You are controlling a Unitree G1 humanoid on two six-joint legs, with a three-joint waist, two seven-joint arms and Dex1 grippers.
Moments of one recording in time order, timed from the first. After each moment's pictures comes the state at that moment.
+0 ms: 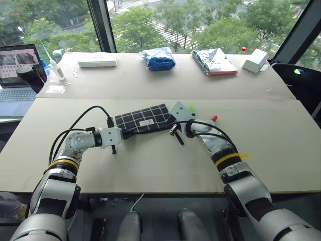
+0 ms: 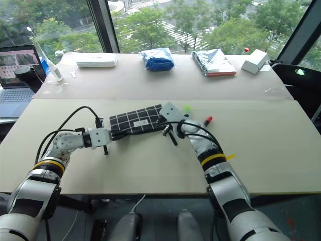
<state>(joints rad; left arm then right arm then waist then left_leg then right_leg) -0.77 0.59 -0.15 1.13 0.09 -0.90 -0.99 -0.85 -0.17 0.14 0.63 -0.03 0.30 0.64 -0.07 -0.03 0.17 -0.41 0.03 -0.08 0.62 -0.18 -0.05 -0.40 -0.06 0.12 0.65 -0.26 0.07</state>
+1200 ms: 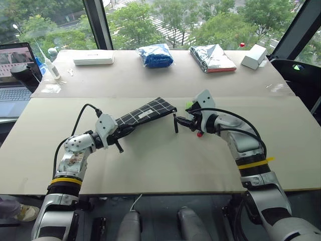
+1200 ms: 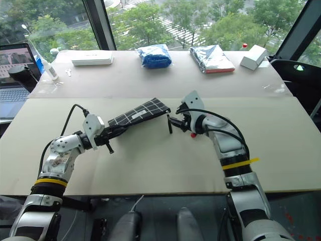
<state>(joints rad) -0.47 0.52 0.01 0.38 -0.22 -0.13 -0.96 -0.74 -0.35 0.12 0.24 0.13 0.57 0.64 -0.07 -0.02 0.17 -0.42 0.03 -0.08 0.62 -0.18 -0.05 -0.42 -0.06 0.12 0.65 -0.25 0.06</state>
